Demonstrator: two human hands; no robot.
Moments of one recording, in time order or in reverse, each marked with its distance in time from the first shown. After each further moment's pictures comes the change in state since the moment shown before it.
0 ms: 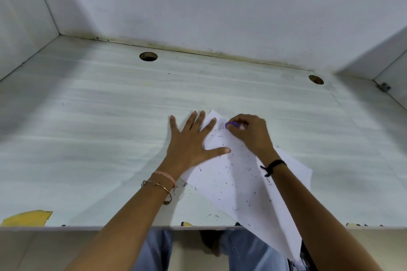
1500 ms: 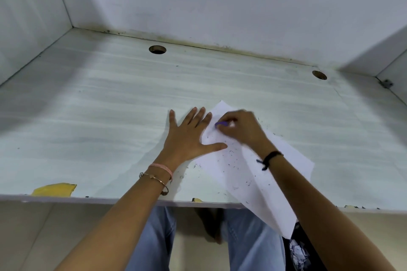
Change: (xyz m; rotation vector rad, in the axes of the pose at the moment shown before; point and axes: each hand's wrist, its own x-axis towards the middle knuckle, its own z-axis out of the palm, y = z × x) left_hand -0.032 -0.017 -0.007 -0.018 0.004 0.005; right_hand -0.020 -0.039 0.016 -0.177 -0.200 -0.050
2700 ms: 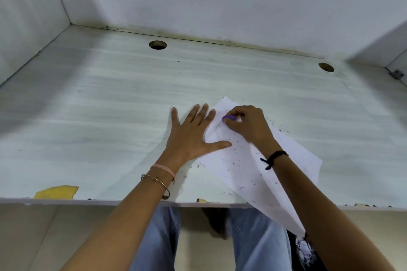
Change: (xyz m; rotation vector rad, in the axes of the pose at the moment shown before) left_hand -0.001 0.000 0.000 -0.007 -0.011 -0.001; right_hand -0.001 -0.001 0.002 0.114 0.117 0.040
